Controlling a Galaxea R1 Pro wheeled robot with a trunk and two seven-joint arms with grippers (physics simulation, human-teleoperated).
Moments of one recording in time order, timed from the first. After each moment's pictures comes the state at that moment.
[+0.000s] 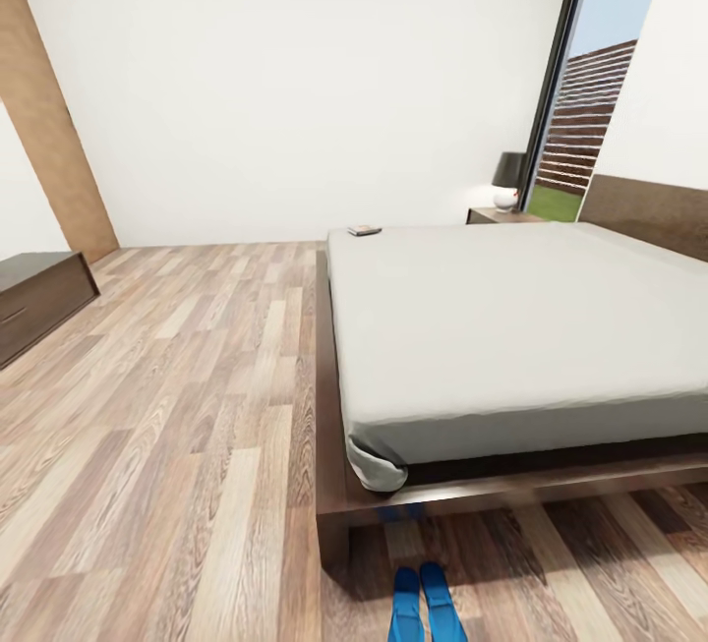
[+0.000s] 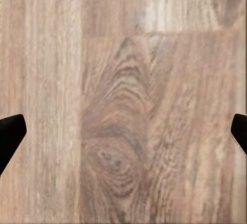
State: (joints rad) left arm -0.26 0.25 -0.14 -0.11 0.20 -0.14 0.10; right arm -0.34 -0.30 0.03 -0.16 0.00 0.09 0.07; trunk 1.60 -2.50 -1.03
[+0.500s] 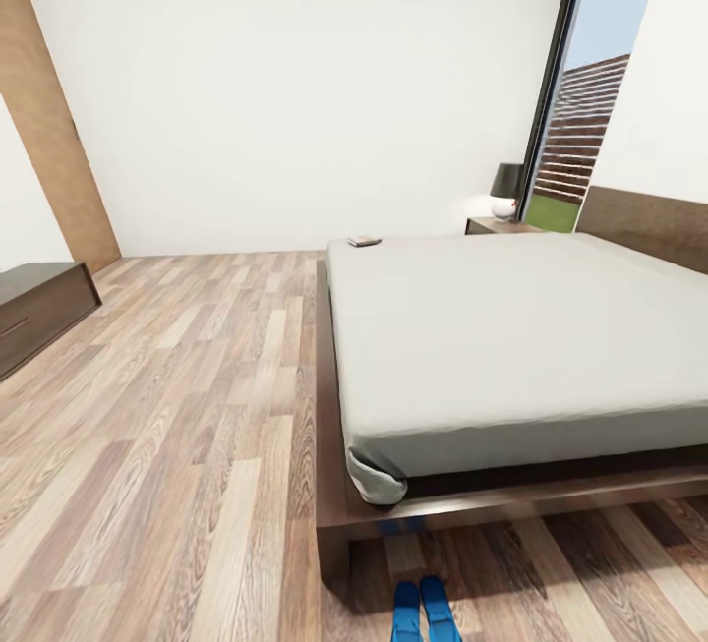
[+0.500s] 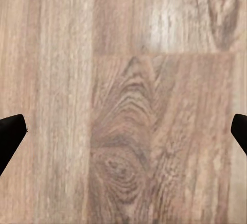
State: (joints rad) left arm -0.26 0.25 -0.13 -0.11 0.21 -0.14 0.11; right arm -0.34 -0.31 0.03 -0.14 0.00 0.07 0.07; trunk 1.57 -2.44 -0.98
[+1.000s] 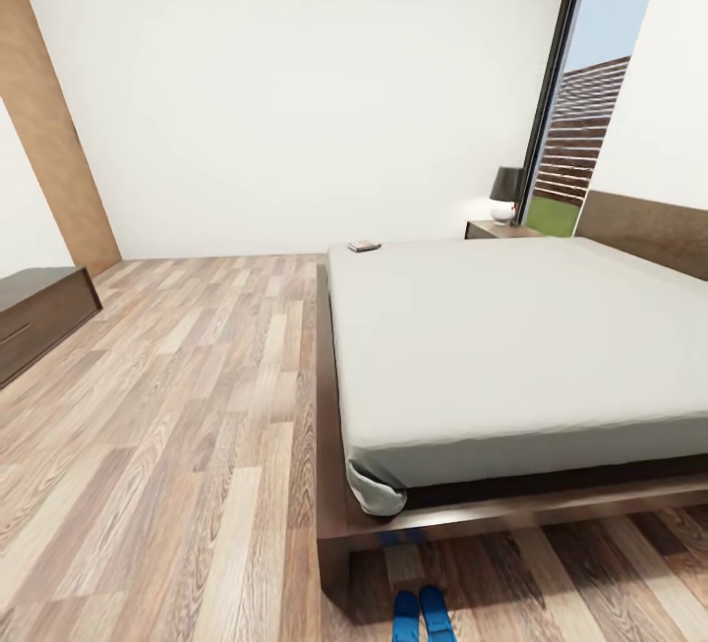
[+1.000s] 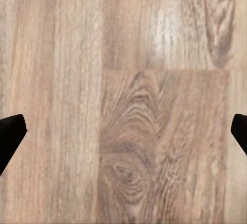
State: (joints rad) left arm -0.26 0.25 -0.13 -0.11 0.21 -0.17 0.12; right arm -0.34 -0.31 0.03 -0.11 0.00 0.07 0.07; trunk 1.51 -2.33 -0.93
